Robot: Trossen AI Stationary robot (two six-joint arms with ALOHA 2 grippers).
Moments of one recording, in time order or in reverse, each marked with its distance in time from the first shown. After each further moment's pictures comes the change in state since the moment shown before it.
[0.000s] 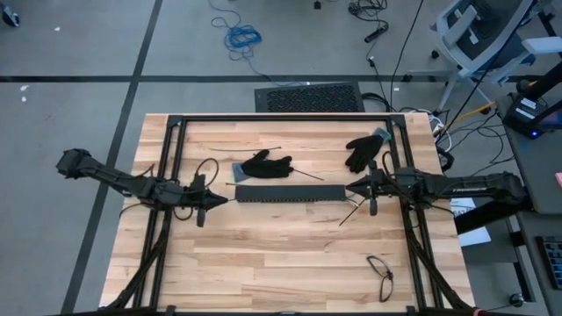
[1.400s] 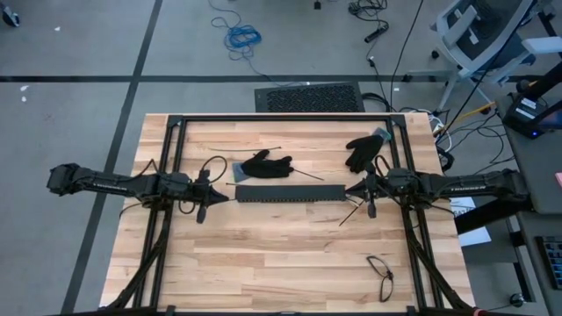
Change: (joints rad) left arm 0.285 0.056 0.000 -0.033 0.339 0.257; right arm -0.018 0.133 0.003 -0.019 -0.047 -0.133
